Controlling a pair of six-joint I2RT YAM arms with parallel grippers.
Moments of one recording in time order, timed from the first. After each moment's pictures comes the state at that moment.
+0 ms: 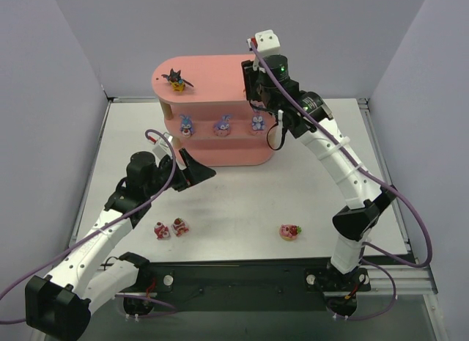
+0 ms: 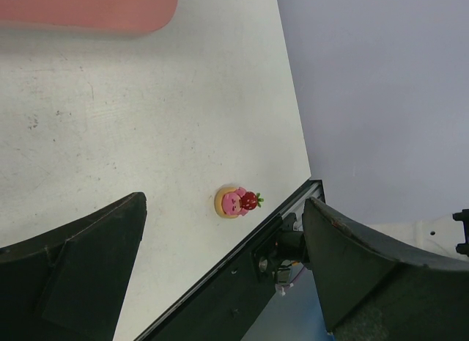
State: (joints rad) left arm -0.38 0.93 0.70 -0.10 0.44 -0.88; right arm 0.68 1.79 2.15 -0.63 0.47 0.00
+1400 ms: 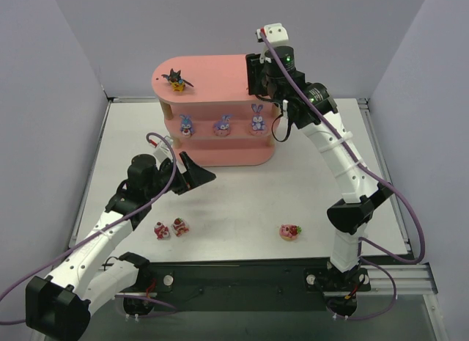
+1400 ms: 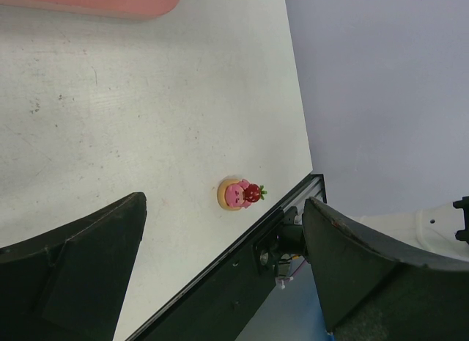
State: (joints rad) left arm -0.38 0.92 0.67 -0.11 0.45 -0.89; right arm 0.63 1.86 2.31 -0.76 0.42 0.07
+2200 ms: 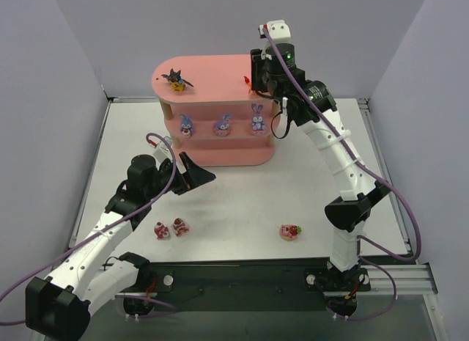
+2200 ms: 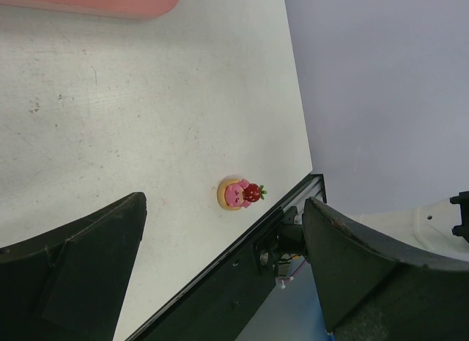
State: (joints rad) left arm -0.38 0.92 0.67 -0.11 0.45 -0.89; right arm 0.62 1.89 2.35 -0.75 0.41 0.10
